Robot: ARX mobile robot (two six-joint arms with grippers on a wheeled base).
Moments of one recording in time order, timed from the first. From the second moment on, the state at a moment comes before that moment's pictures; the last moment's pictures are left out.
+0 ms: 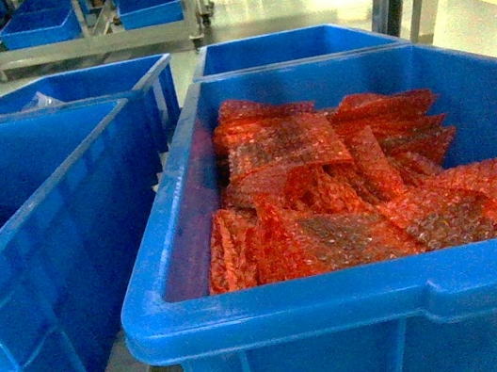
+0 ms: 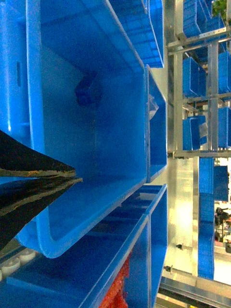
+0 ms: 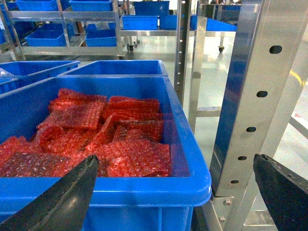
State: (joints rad) left arm 0.00 0.34 0.01 0.34 0.00 -0.01; right arm 0.00 0.01 0.01 -0.01 0.00 0.00
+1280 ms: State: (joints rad) left arm 0.00 0.01 0.01 -0.01 0.00 -0.01; right arm 0.00 0.01 0.01 -0.01 0.00 0.00
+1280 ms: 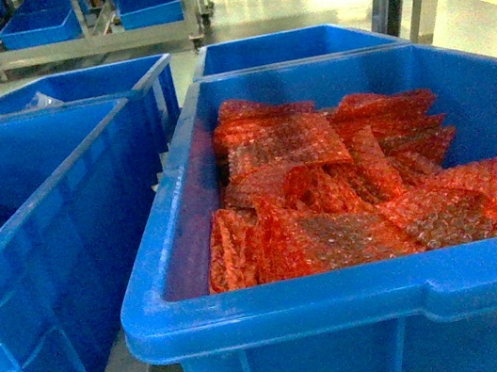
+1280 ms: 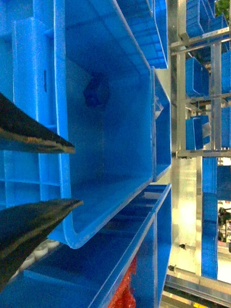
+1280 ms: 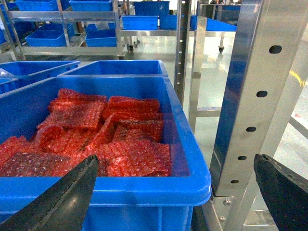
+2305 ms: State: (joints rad) left arm 0.00 0.01 0.01 -0.01 0.00 -0.01; right arm 0.00 0.01 0.01 -0.01 0.00 0.00
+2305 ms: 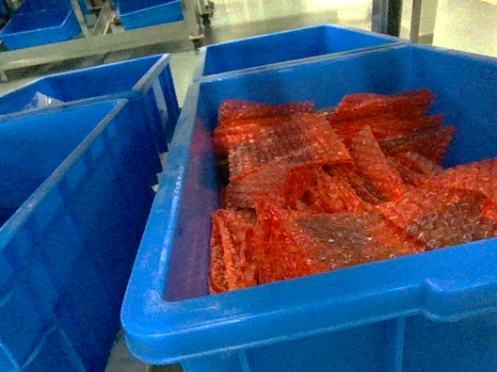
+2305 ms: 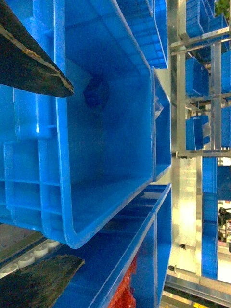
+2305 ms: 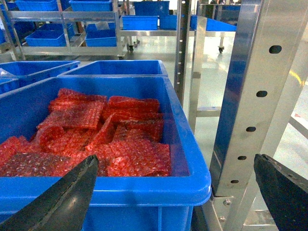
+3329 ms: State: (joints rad) left arm 0.00 0.01 0.01 -0.01 0.00 -0.01; right arm 0.00 0.01 0.01 -0.01 0.00 0.00
